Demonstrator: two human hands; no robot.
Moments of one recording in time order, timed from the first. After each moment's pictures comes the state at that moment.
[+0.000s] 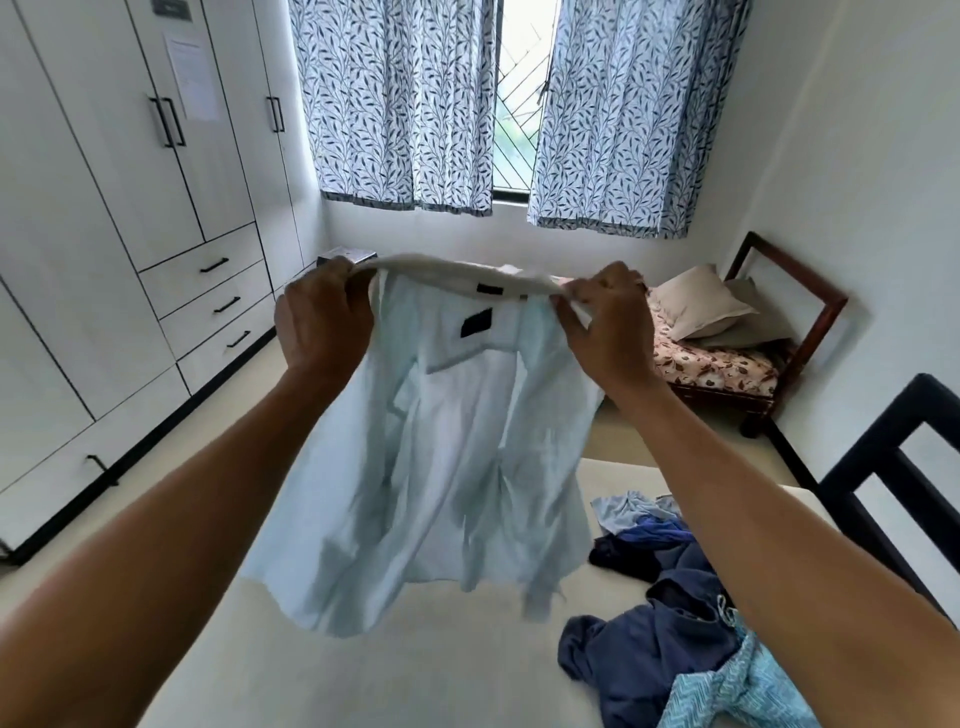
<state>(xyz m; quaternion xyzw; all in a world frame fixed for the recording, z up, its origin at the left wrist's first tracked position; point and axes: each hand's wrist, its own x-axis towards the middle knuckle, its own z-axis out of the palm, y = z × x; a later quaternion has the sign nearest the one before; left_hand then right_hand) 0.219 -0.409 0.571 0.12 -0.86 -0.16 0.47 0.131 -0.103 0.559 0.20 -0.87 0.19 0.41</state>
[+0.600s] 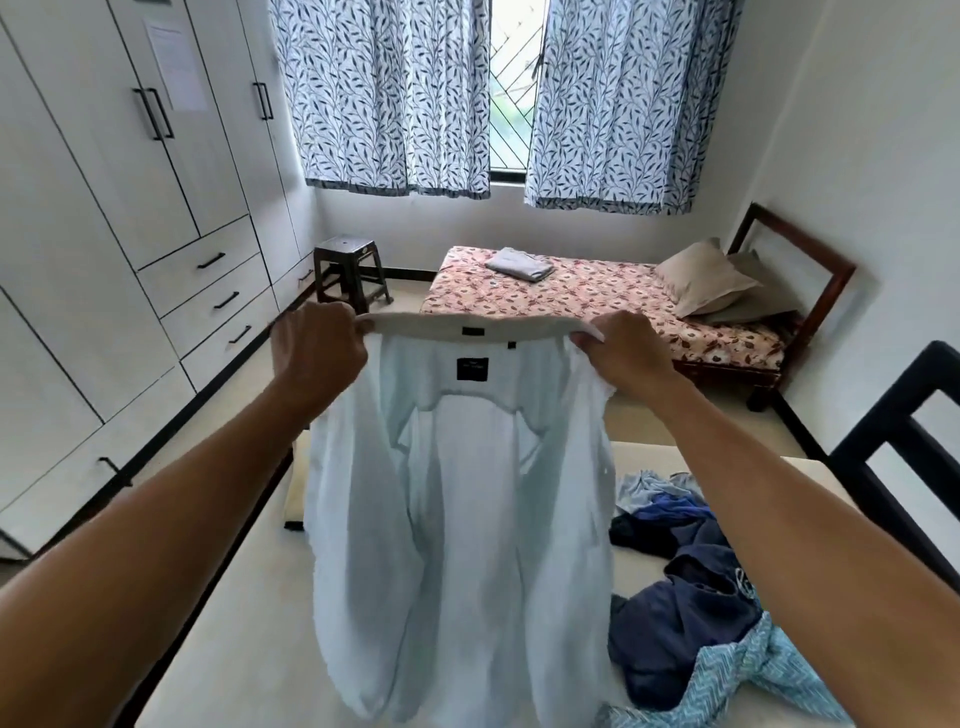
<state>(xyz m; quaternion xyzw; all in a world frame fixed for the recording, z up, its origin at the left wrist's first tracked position) 0.224 -0.456 0.547 0.12 -0.96 -0.04 0.26 0.126 -0.107 0.533 0.11 -0.97 0.19 0.11</state>
